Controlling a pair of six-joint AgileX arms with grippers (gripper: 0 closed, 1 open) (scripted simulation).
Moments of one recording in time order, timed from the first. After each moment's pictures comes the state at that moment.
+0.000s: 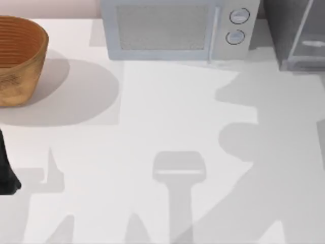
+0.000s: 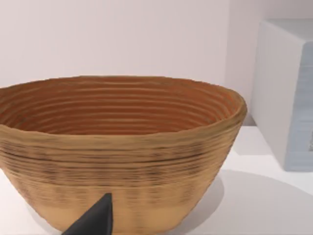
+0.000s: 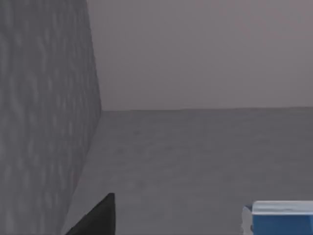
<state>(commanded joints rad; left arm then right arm) 0.00 0.00 0.00 0.00 0.00 0.00 -0.15 1.98 1.01 0.83 -0.17 0.03</state>
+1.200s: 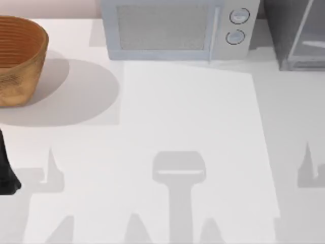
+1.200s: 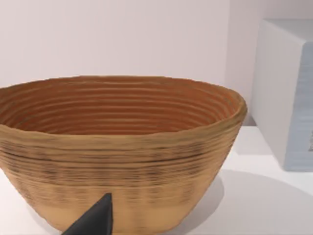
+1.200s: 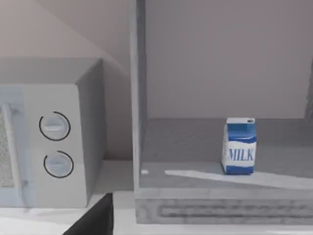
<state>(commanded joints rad) 0.00 0.00 0.00 0.00 0.00 0.00 -0.01 0.05 0.06 0.05 -0.01 0.00</state>
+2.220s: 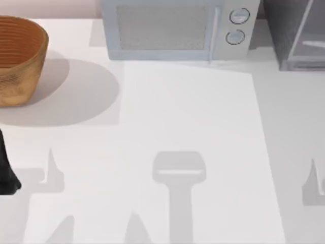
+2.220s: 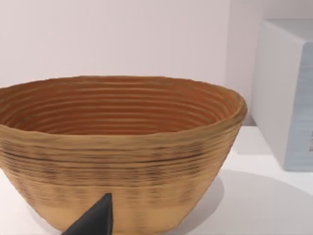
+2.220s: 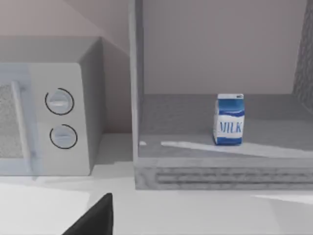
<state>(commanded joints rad) 0.00 0.00 0.00 0.00 0.00 0.00 0.00 -0.27 0.23 -0.46 0.00 0.00</state>
